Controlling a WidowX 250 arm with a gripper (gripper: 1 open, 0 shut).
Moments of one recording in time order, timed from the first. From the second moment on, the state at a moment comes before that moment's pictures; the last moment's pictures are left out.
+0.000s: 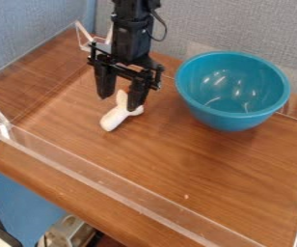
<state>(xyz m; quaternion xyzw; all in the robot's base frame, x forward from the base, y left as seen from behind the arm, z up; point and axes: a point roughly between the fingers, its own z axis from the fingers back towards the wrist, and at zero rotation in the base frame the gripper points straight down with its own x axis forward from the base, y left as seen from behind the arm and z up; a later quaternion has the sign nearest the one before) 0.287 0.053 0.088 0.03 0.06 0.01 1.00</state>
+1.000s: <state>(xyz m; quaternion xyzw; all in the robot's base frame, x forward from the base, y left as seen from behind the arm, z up) 0.291 0.067 0.038 0.03 0.09 0.00 1.00</state>
